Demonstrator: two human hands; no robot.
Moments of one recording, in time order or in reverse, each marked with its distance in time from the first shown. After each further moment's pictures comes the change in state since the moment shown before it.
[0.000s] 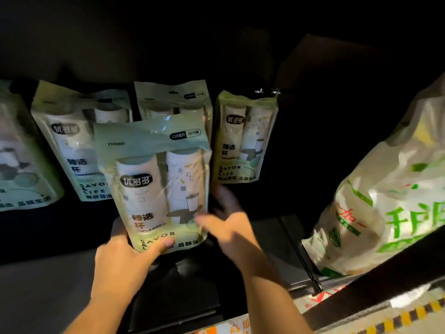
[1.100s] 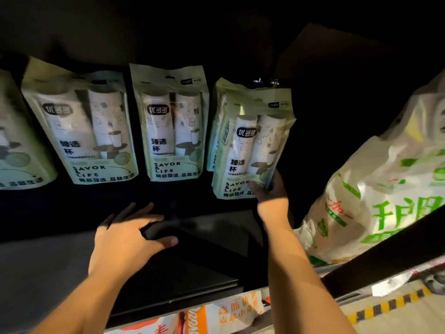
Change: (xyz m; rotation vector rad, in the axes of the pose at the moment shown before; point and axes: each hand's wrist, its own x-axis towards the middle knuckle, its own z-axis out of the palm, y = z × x) left_hand 0.008 -0.009 0.010 0.336 -0.244 0.254; right_hand 0.050 0.023 -0.106 -0.229 0.508 -0.150
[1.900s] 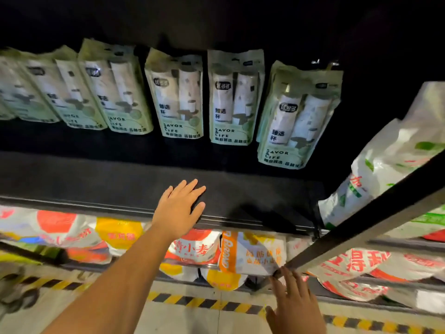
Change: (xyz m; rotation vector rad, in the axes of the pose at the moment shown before) left_hand -0.101 0.002 0.005 0.288 -0.087 -0.051; right_hand -0.257 0.020 -0.134 -1.309 -0.885 -0.225
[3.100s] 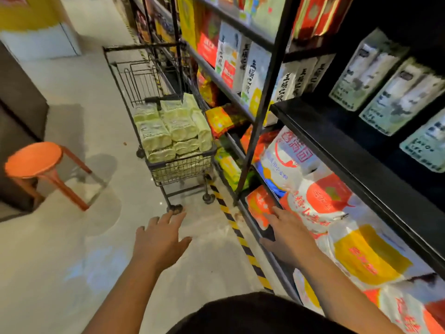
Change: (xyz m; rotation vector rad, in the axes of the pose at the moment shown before) left_hand -0.599 -0.369 -0.093 -0.167 -0.024 -1.219; right_hand -0.067 -0.633 -0.014 -0.349 -0.123 -1.026
